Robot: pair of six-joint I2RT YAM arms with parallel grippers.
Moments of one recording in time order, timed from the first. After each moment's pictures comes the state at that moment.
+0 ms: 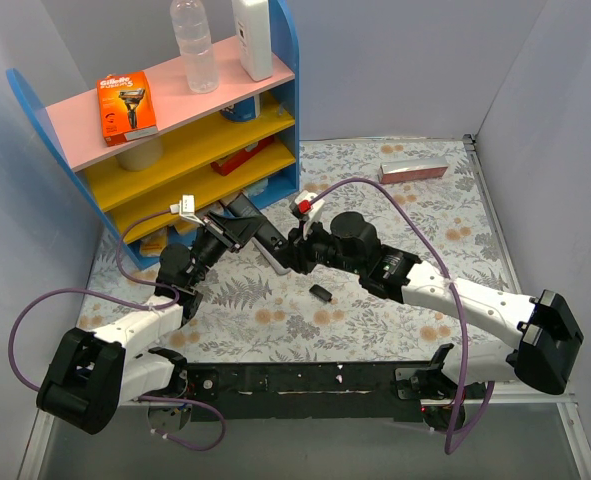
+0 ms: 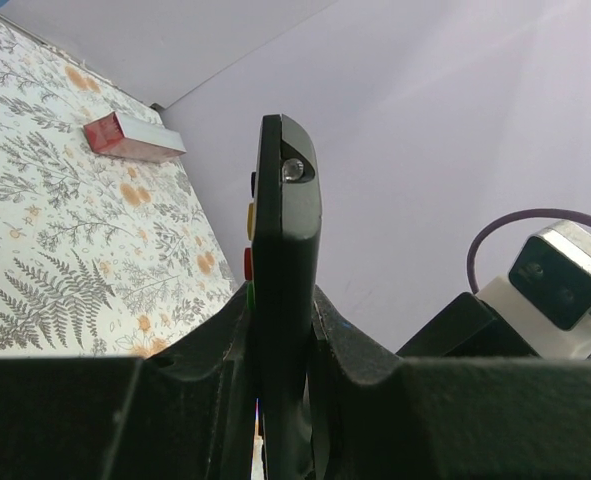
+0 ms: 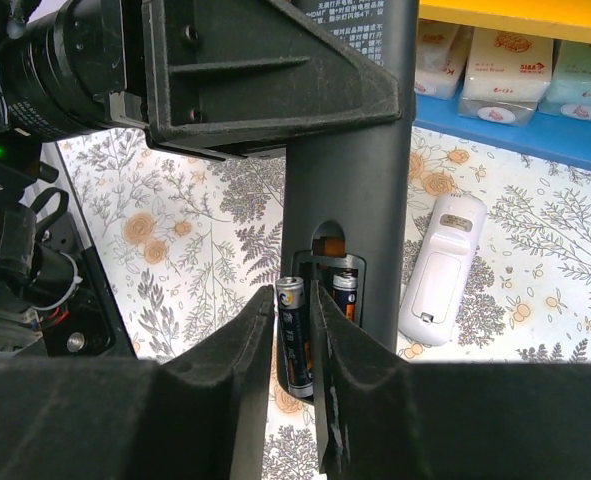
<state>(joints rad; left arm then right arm) -0.39 1.12 0.35 1.03 0.30 -1.18 0.99 1.28 0.95 0.07 -0.14 0.19</state>
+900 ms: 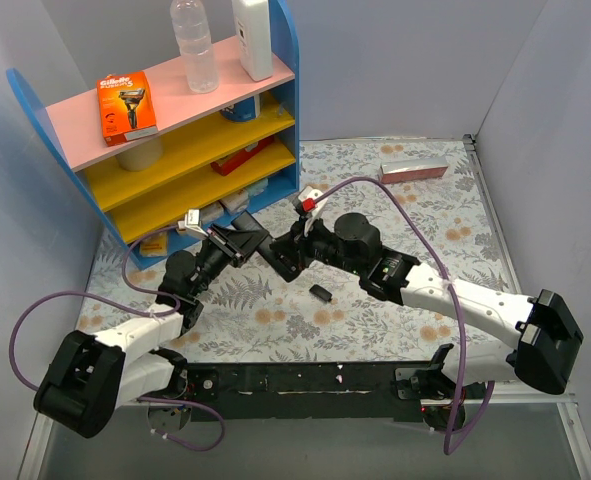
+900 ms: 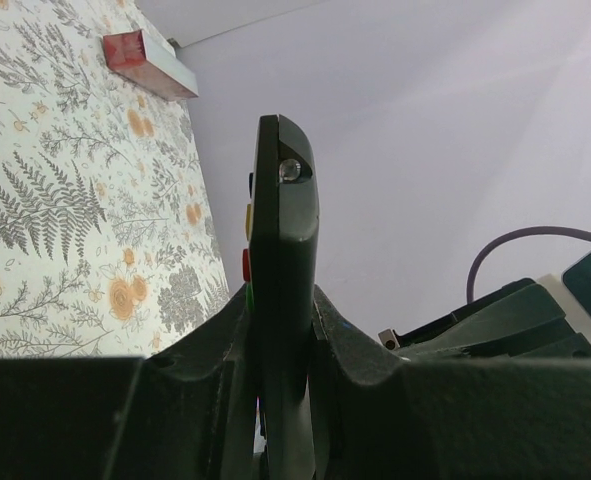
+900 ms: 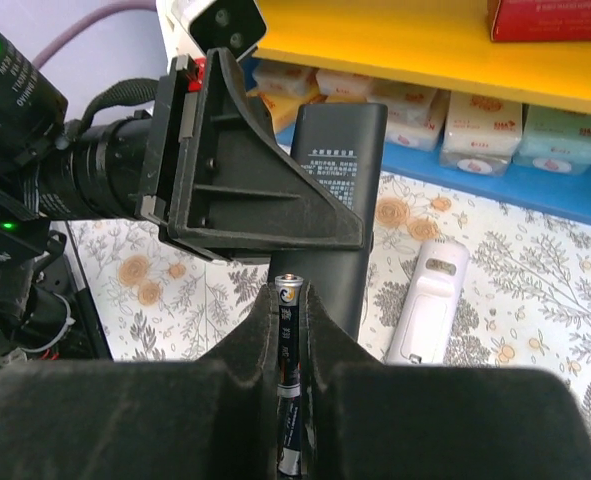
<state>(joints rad) -0.42 1.10 0.27 0.96 0.27 -1.35 1.00 1.28 0.93 0.18 -0.10 0.18</state>
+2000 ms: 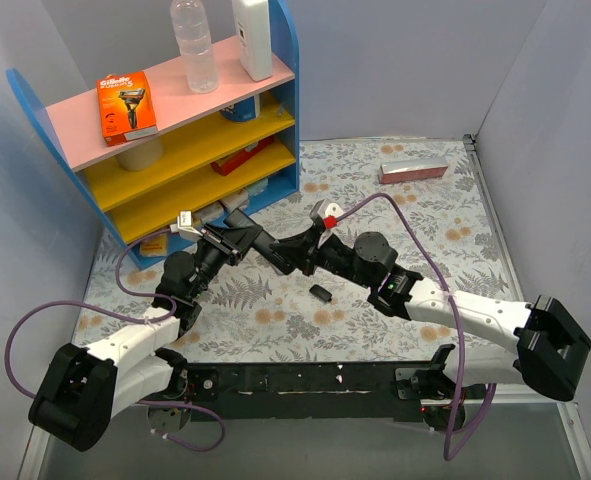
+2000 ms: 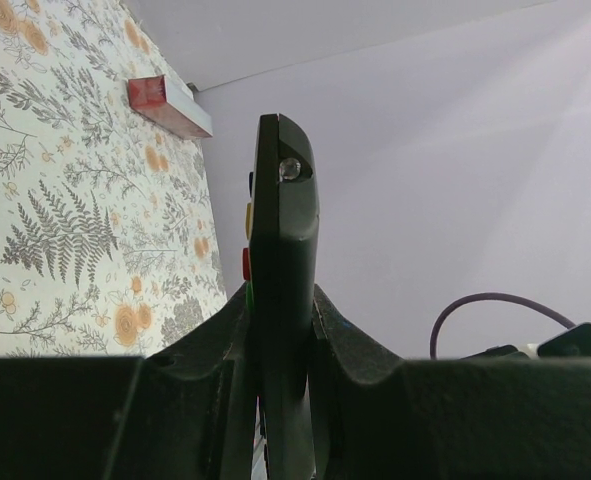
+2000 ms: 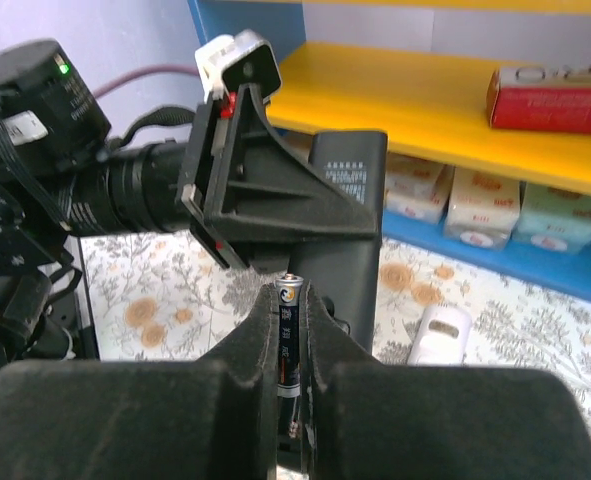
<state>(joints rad) -0.43 1.02 0.28 0.86 0.15 -1.36 1.00 1.23 0.72 0.55 -0.14 0.16</state>
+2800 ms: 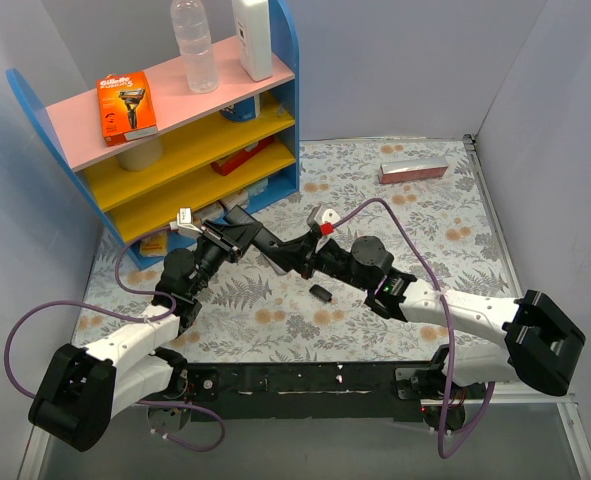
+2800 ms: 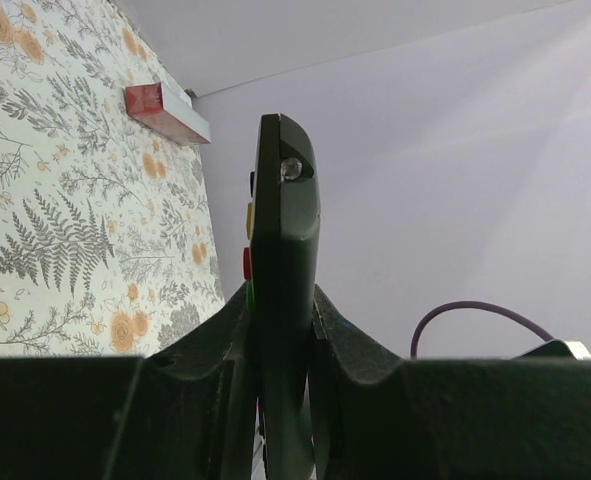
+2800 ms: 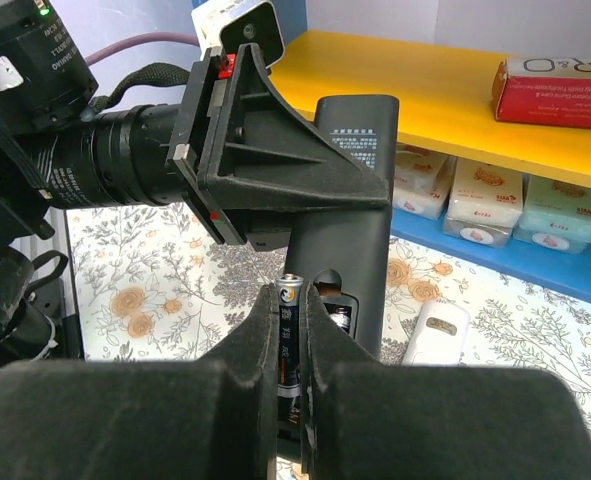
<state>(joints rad) -0.43 1.02 0.30 0.83 0.15 -1.36 1.00 1.26 0.68 0.65 -0.15 0.12</state>
